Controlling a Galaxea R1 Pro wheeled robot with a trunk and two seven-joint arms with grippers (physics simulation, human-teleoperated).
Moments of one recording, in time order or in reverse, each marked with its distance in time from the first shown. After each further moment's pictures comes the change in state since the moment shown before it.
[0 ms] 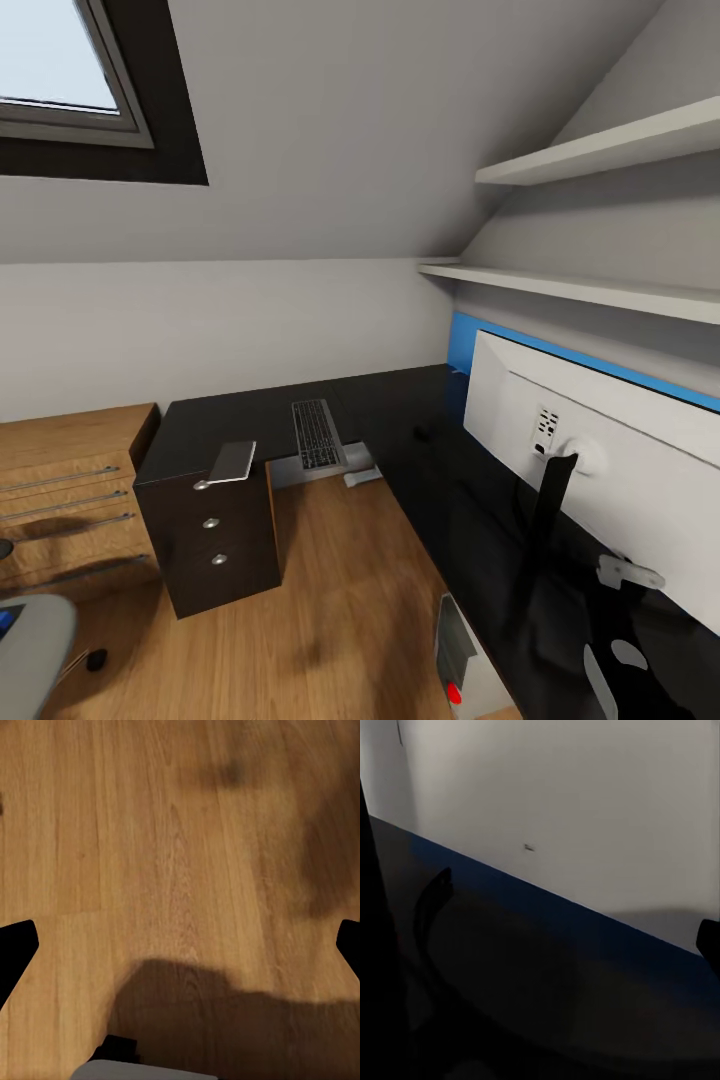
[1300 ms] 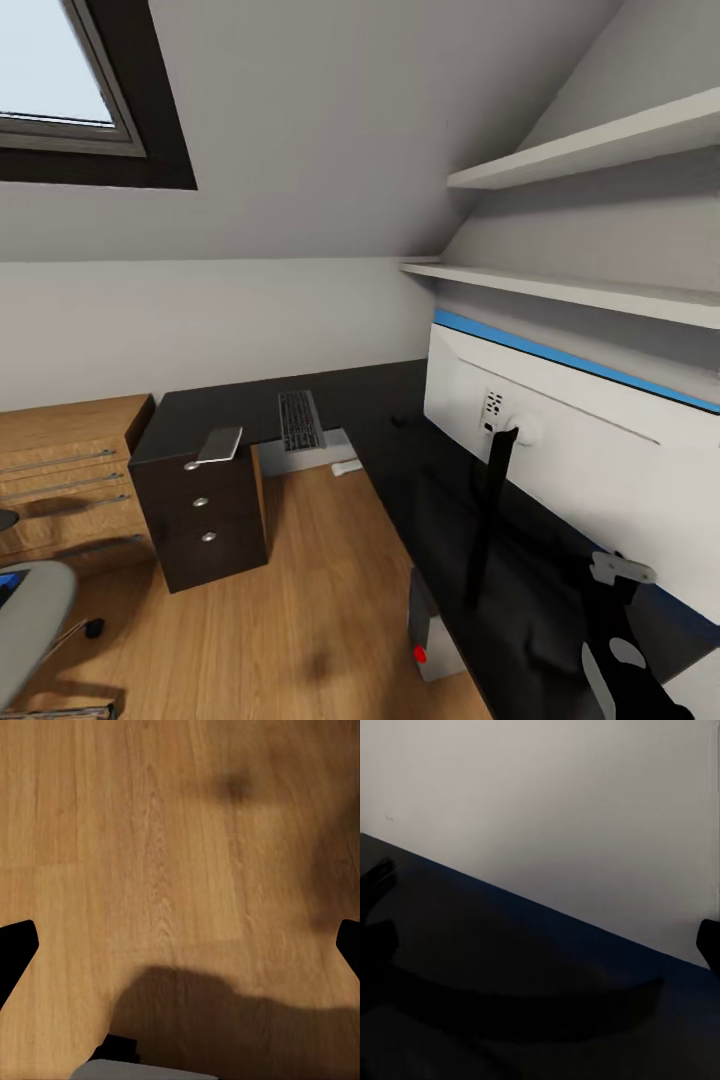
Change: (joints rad) left arm 0.000 0.000 0.002 0.000 0.001 0.000 0.000; right arm 0.000 0.005 0.004 -0.010 0.000 -0.006 0.051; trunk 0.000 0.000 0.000
